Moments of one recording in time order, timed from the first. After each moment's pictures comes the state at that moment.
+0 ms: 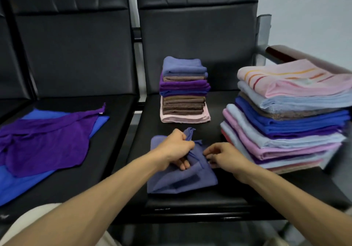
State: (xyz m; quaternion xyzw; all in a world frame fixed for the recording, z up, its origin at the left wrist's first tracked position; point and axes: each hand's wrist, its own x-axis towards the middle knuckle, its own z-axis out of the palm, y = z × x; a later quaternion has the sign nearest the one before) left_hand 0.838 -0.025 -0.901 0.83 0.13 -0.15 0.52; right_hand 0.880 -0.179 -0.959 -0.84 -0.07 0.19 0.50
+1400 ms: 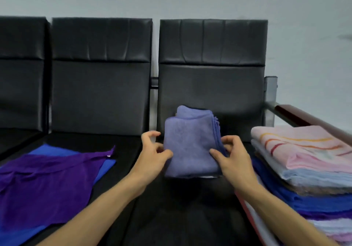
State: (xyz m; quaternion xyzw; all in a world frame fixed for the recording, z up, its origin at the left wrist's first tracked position) left_hand 0.861 0.053 -0.847 0.75 0.08 0.18 0.63; right_hand 0.926 -0.137 -0.859 -0.80 -0.15 -0.14 0.57
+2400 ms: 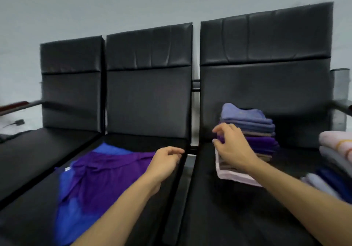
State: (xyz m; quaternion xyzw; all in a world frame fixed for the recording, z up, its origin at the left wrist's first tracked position) left_hand 0.848 0.140 -0.860 0.79 0.20 0.17 0.55; right_hand 0.950 -0.024 -0.834 -0.88 -0.31 -0.13 0.33
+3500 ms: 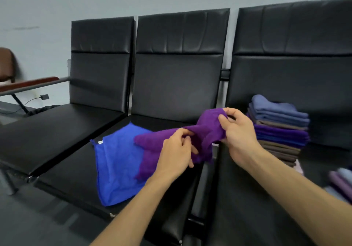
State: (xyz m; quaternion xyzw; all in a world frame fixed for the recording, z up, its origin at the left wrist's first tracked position) left_hand 0.768 0.168 -0.853 0.82 0.14 0.30 0.48; right_hand 0.858 0.058 -0.813 -0.60 -0.18 0.06 0.78
